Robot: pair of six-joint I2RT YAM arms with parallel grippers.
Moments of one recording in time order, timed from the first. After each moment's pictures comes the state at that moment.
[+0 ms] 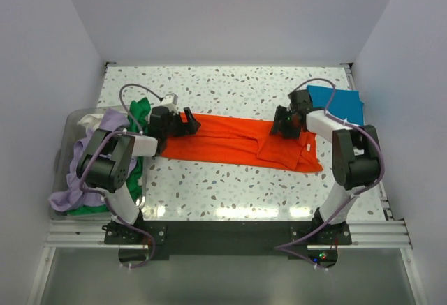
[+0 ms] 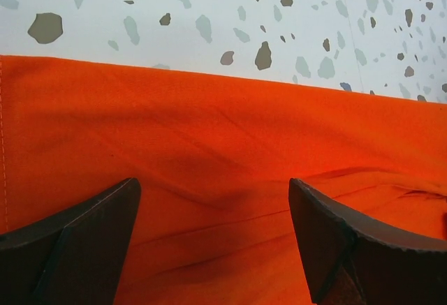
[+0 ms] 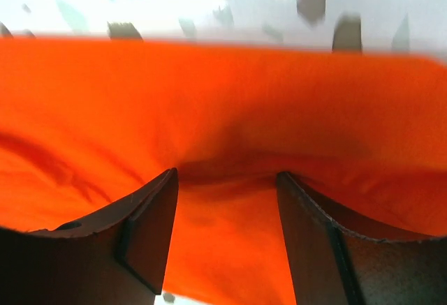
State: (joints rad) left arm -0.24 1.76 0.70 0.55 0.18 -0.44; right arm 0.18 1.76 1.06 -0.35 -0.12 0.43
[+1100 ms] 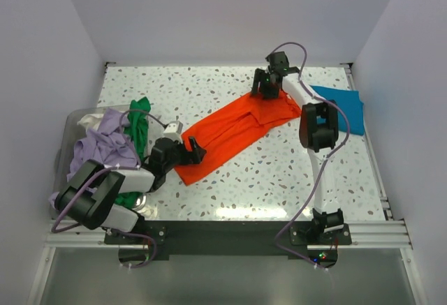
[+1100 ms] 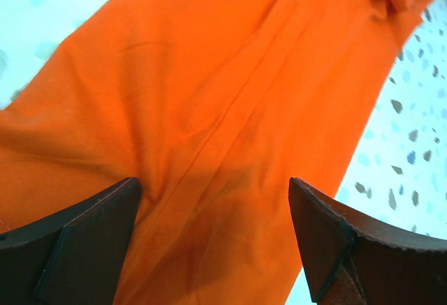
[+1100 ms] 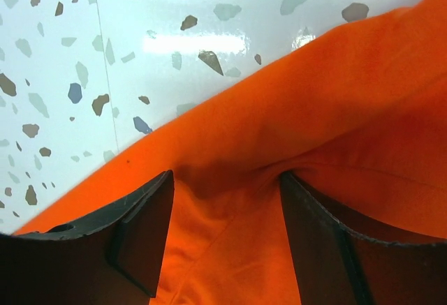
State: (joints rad) left arm -0.44 1.46 0.32 0.66 0.06 -0.50; right arm 0.22 2.46 2.13 -0.62 -0.16 0.38
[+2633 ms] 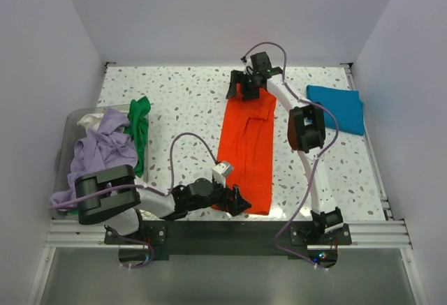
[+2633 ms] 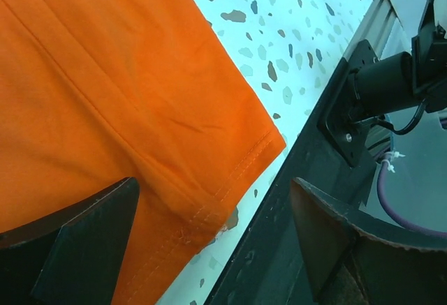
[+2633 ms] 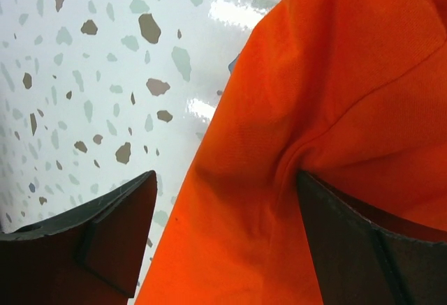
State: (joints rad) left arm -1.20 1.55 0.30 0.88 -0.03 -0.73; right arm 0.33 2.57 2.32 -0.64 -0.38 0.31
